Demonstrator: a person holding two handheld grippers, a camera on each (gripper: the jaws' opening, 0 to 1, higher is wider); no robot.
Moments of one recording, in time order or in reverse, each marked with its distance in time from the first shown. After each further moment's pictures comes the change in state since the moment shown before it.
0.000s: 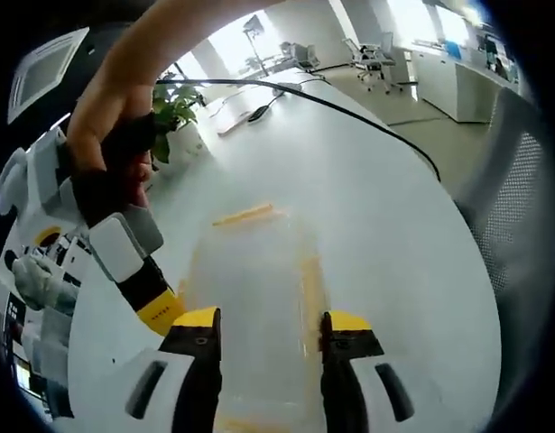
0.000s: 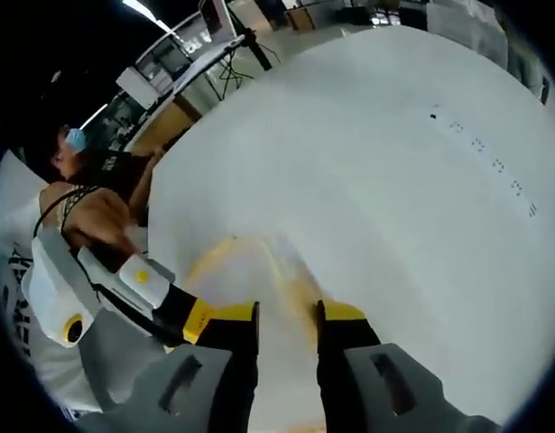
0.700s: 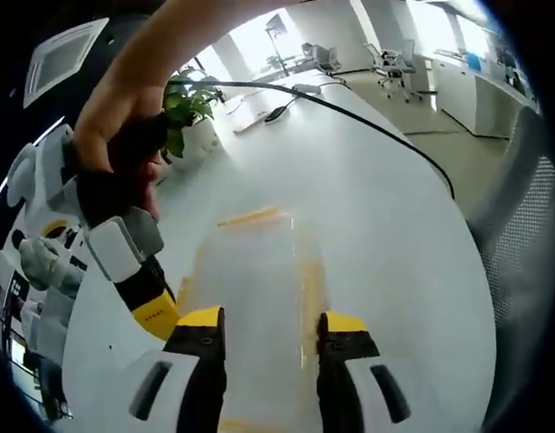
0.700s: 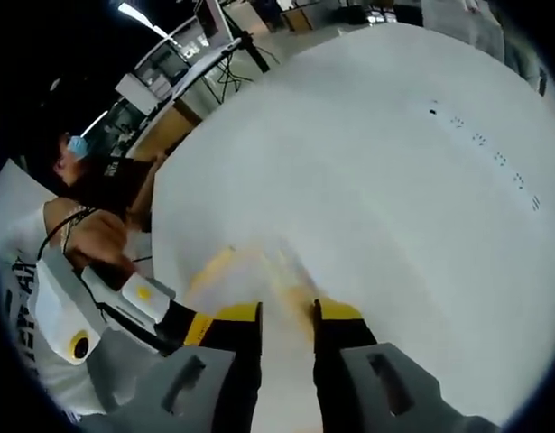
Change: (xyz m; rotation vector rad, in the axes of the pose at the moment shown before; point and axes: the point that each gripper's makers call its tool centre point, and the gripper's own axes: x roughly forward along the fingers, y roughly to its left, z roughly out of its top) left arm 0.003 0.002 0.006 -0.101 -0.005 0.065; right arm -0.001 -0.005 0.006 0.023 -0.014 0.023
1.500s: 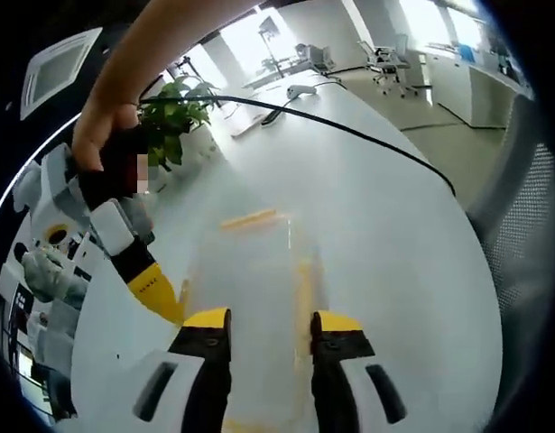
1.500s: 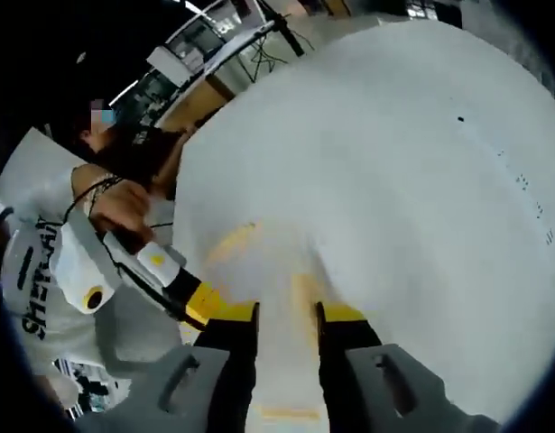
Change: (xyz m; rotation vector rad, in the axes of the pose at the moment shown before) left arm -0.002 0.002 0.001 0.065 -0.004 0.007; right arm -0.020 0.000 -0.005 -0.200 0.136 0.182
